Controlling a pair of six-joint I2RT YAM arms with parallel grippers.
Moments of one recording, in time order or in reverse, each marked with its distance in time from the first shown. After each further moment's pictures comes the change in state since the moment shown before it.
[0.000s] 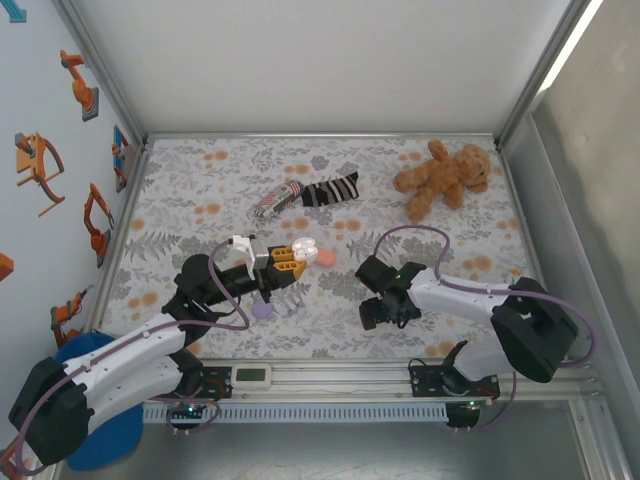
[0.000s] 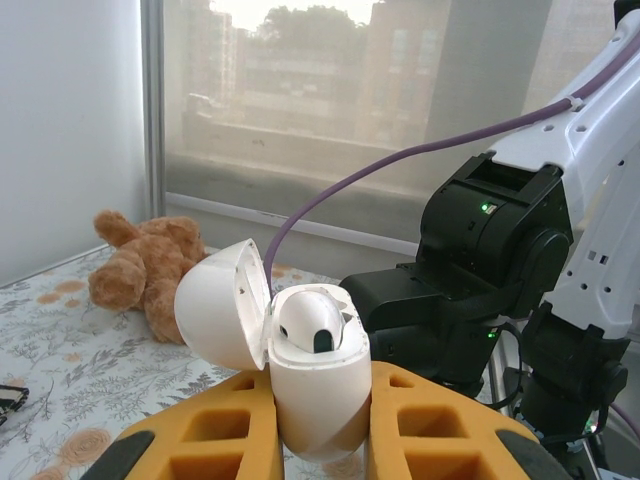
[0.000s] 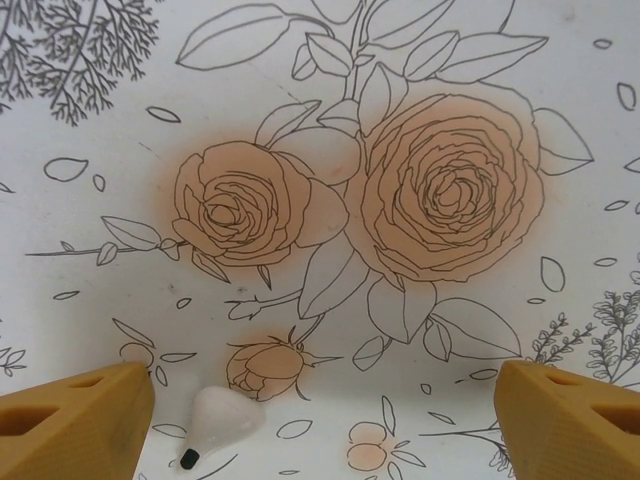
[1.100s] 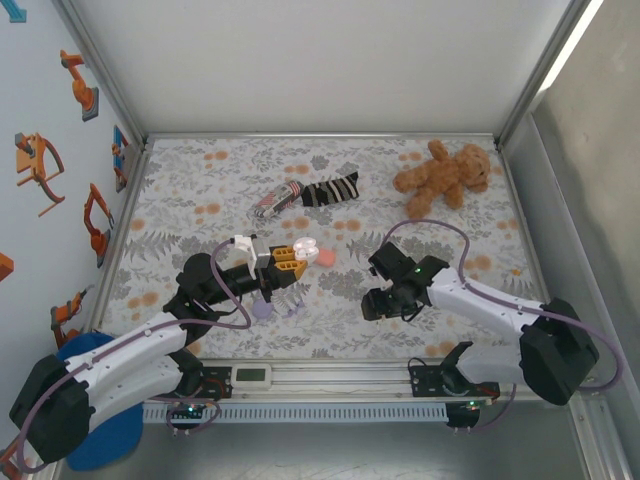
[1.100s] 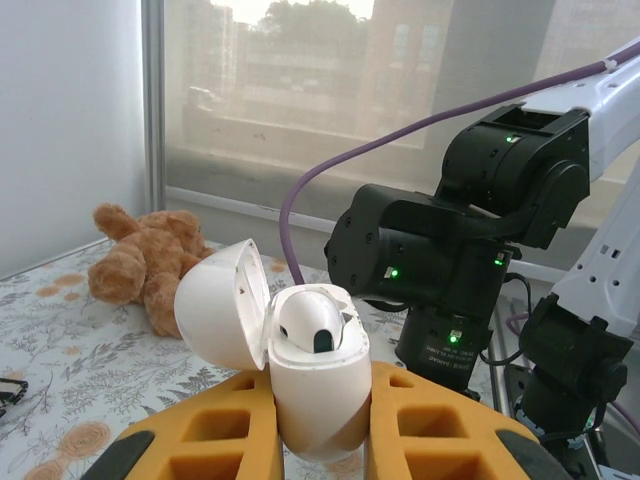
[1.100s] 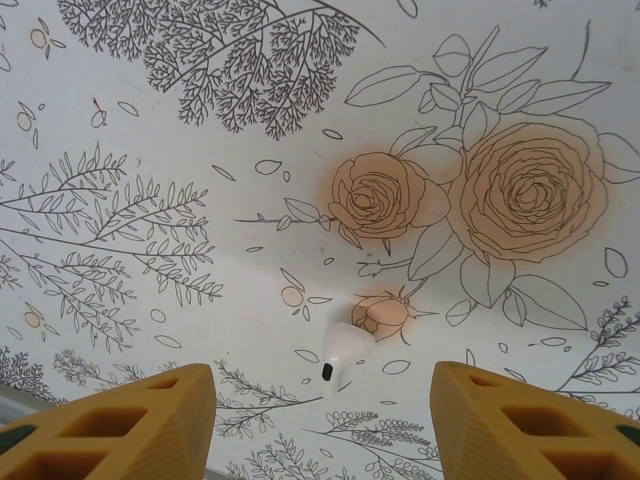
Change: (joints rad) left arm 0.000 0.016 0.002 0.001 0.000 0.000; right arm -0.097 -0.142 0.034 -0.028 -0.220 -0.058
